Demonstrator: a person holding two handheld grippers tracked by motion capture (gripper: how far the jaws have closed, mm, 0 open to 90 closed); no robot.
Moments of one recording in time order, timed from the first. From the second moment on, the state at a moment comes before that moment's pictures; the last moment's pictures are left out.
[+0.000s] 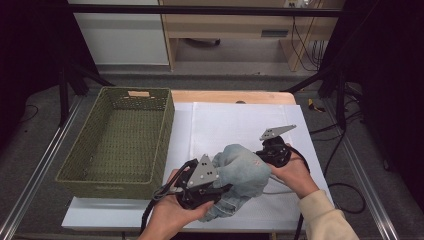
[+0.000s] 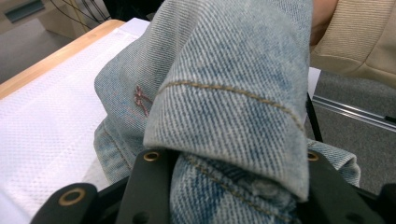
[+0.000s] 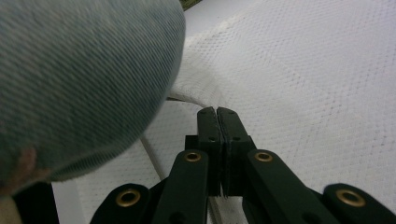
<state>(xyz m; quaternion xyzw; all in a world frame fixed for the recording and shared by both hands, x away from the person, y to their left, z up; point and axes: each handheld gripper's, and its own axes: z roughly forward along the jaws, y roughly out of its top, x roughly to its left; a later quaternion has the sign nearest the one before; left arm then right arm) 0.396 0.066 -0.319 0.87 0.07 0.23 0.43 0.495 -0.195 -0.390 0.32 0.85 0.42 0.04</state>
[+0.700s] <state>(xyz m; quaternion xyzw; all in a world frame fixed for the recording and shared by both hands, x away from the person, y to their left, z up) 0.401 0.045 -0.331 0.88 0.07 0.21 0.42 0.497 -0.205 -0.387 0.33 0.84 0.43 0.04</state>
